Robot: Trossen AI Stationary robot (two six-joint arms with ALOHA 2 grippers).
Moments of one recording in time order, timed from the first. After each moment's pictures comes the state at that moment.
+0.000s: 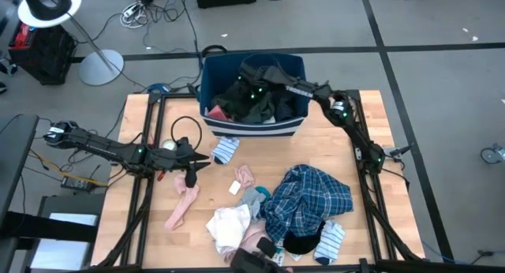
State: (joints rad) left arm -0.22 0.70 0.26 -0.02 -0.39 -0.42; right arm -0.50 2.35 2.27 -1.01 -0.13 0.19
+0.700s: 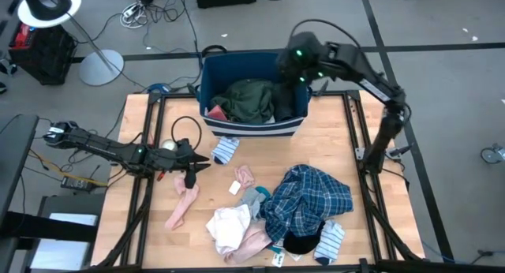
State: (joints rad) left arm -0.22 0.70 0.26 -0.01 -0.36 -0.46; right arm -0.40 1.75 2.24 -1.23 -0.02 0.10
